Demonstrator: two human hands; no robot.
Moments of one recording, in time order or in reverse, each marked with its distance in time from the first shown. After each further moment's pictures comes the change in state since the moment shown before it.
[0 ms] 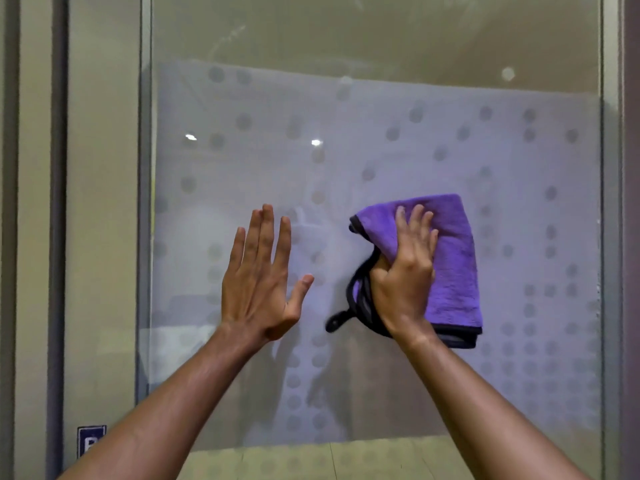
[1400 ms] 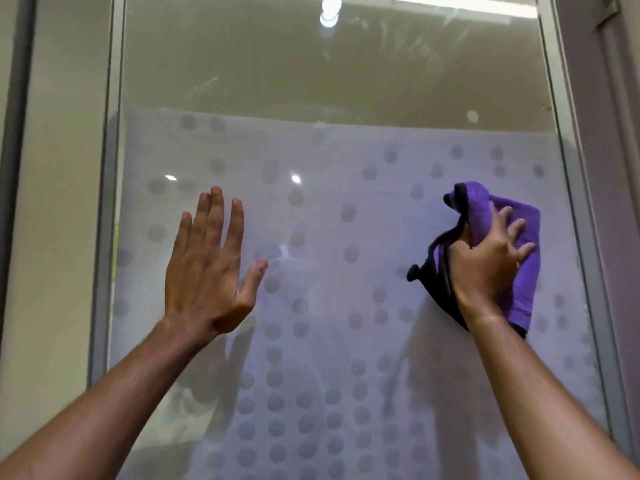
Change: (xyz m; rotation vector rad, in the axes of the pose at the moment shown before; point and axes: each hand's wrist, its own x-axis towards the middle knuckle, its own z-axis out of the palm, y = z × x) left_hand 0.068 -0.041 -0.019 0.056 0.065 0.009; right_hand 0.102 0.067 -0.043 -0.142 0.155 0.332
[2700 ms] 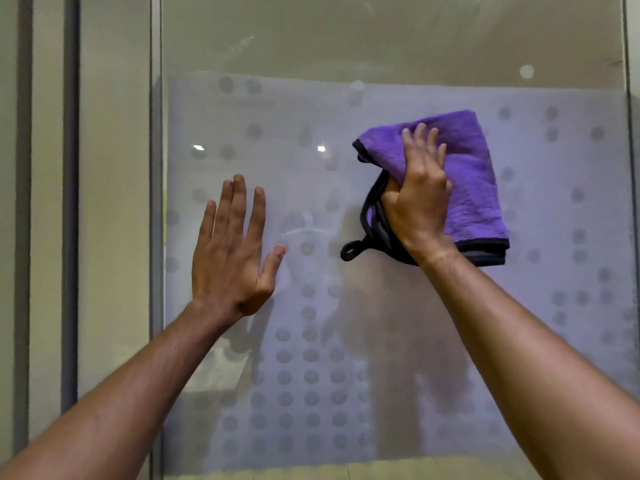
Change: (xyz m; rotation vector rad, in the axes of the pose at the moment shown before) left_hand -0.034 -0.015 -0.002 0.016 -0.034 -0.017; right_hand -0.039 -0.101 0.043 0.140 -0.148 -0.479
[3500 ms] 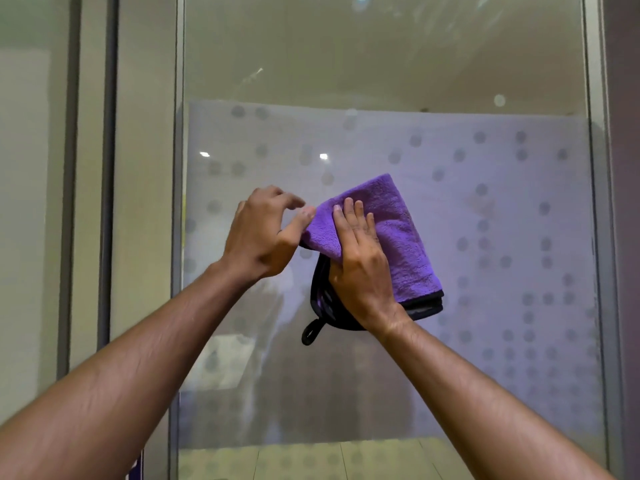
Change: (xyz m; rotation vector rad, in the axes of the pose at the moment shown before) left_hand 0.045 0.042 -0.076 -0.560 -0.004 -0.081; right_hand -0.090 -0.047 -0.018 0.087 -0.129 -0.259
